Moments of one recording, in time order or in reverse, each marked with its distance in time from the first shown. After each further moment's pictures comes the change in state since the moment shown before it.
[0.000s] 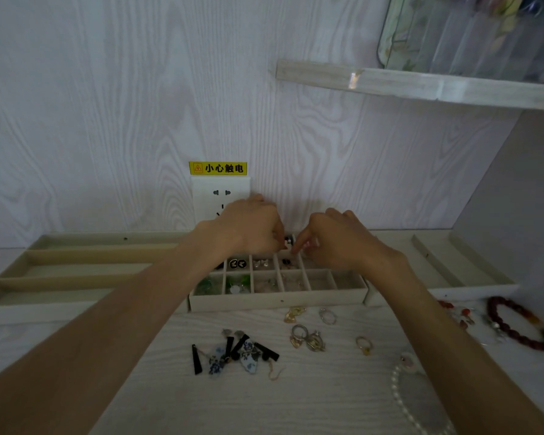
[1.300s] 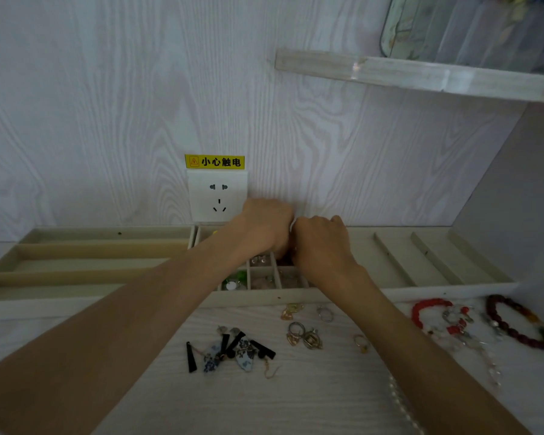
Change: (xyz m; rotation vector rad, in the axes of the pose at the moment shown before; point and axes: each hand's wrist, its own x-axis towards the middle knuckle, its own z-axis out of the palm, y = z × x) left_hand 0.015 0.036 -0.002 0.093 -0.063 -0.220; right_hand 0.004 -0.030 0.027 -0.112 0.171 0.235
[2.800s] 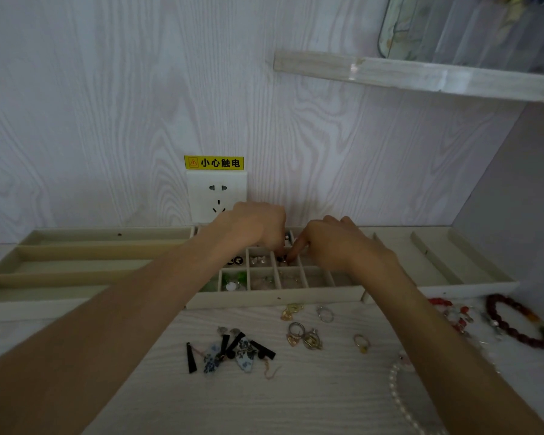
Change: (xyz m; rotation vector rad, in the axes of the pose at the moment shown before) left_hand 0.009 -0.013 0.002 -0.127 -0.173 -0.028; right_hand 0.002 0.021 -0.030 0.004 -0.402 -0.155
